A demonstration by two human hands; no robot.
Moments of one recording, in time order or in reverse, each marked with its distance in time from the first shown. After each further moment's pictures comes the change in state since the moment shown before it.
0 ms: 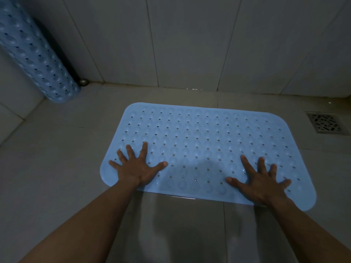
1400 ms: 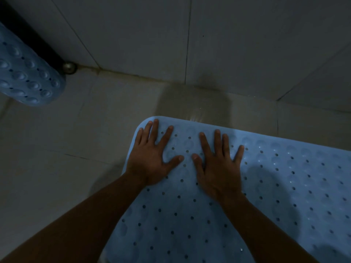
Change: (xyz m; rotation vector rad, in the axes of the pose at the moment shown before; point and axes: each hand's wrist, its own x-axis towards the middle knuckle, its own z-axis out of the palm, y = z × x) left_hand 0.214 -0.013 -0.050 -0.072 0.183 0.473; right_hand 0.154 -0.277 -0.042 0.004 0.297 -0.407
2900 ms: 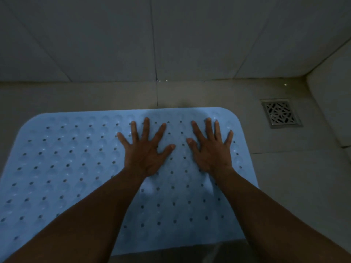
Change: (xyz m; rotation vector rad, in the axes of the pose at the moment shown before) left_hand 0.003 0.298 0.071 0.174 -0.129 0.023; right_hand -0.105 0.283 -0.032 0.004 0.021 0.248
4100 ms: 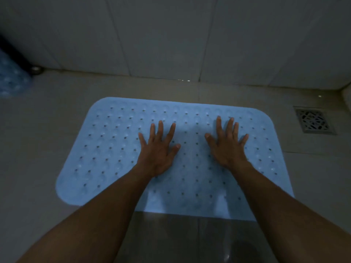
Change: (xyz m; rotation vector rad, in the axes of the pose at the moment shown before) left_hand -0.090 -0.082 0.003 -0.182 0.131 0.020; right_hand -0.040 -0.077 -0.012 0.149 -0.056 0.037
